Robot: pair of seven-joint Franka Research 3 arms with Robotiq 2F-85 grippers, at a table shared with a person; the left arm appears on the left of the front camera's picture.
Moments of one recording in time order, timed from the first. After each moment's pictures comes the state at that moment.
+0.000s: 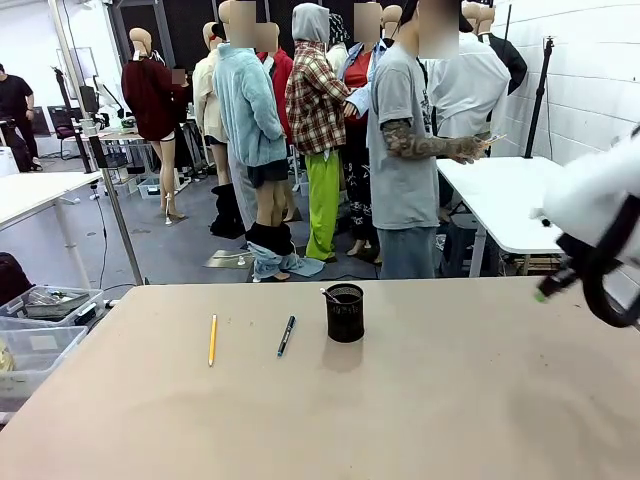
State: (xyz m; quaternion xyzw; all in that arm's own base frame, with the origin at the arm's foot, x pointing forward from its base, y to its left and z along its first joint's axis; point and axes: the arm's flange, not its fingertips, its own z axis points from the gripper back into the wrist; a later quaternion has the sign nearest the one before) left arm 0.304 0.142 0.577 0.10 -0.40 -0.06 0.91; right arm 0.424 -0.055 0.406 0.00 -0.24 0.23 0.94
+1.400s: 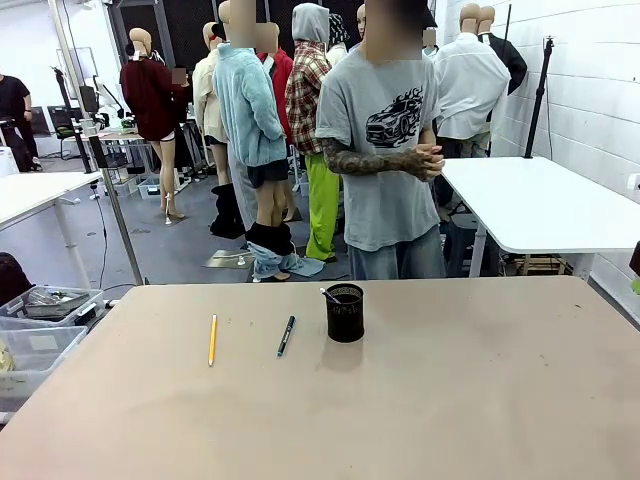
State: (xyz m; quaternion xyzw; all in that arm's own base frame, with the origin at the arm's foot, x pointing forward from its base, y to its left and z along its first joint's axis) left arm 0.304 0.142 0.577 0.10 -0.40 -0.06 0.91; right arm 0.375 -0.123 0.487 0.02 -0.16 0.07 0.98
